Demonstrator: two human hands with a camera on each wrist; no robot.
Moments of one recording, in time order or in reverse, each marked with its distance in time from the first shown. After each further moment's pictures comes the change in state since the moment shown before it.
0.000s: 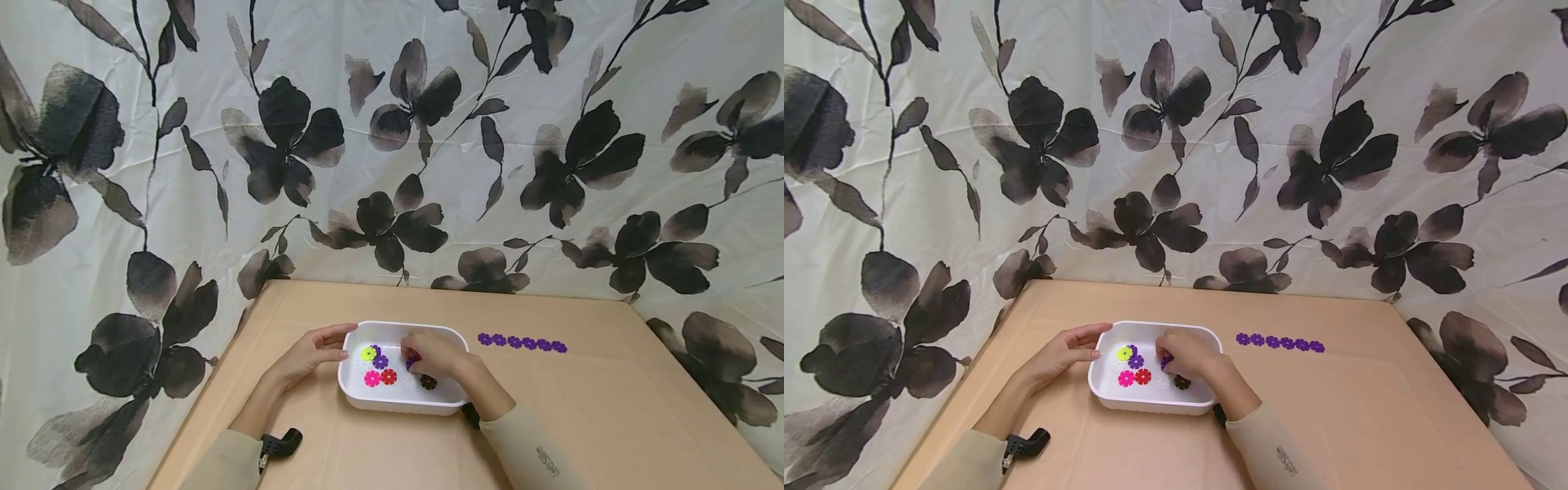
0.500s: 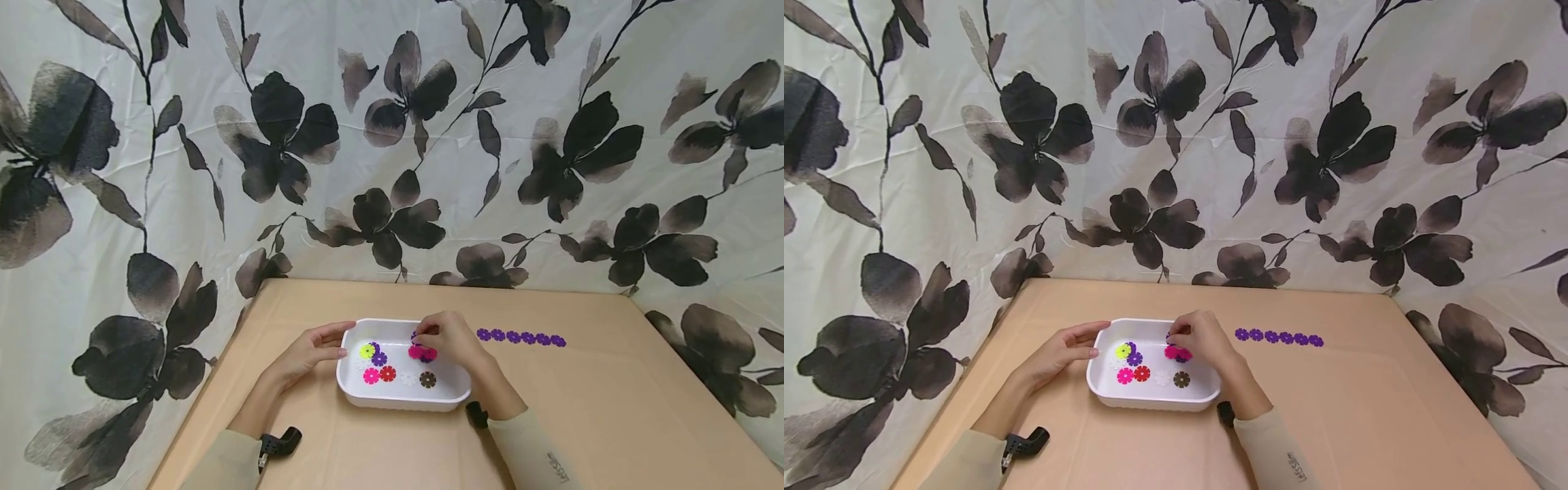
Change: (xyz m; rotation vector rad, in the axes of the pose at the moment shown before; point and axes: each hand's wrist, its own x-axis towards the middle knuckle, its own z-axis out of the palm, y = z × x) left_hand 0.003 -0.002 0.000 0.018 -0.005 0.012; right_hand -0.019 0.018 -0.014 0.409 0.375 0.140
